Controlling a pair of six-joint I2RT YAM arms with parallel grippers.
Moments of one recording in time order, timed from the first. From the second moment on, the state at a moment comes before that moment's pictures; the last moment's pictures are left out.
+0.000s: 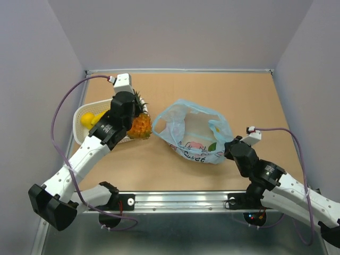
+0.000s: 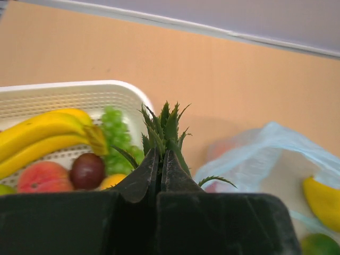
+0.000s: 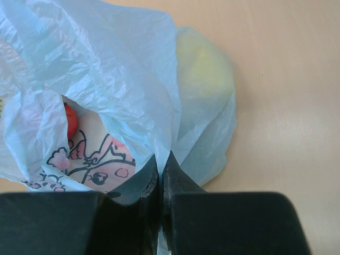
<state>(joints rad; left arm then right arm) -0.61 1.07 1.08 -0.34 -0.51 -0.41 0.87 0.57 0.47 -0.46 0.75 0.85</state>
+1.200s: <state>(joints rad) -0.30 1.52 1.27 -0.28 -0.47 -0.21 0.87 0.53 0.46 -0.46 0.72 0.84</state>
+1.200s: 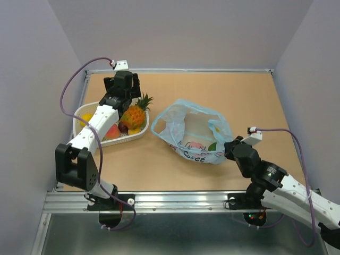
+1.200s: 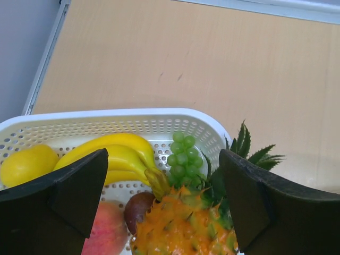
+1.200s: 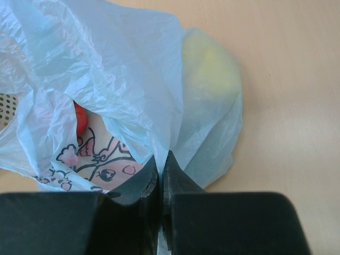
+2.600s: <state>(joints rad) -1.31 1.77 1.20 -0.20 -0.48 -0.63 0.87 0.56 0.31 -0.70 0.65 1.48</state>
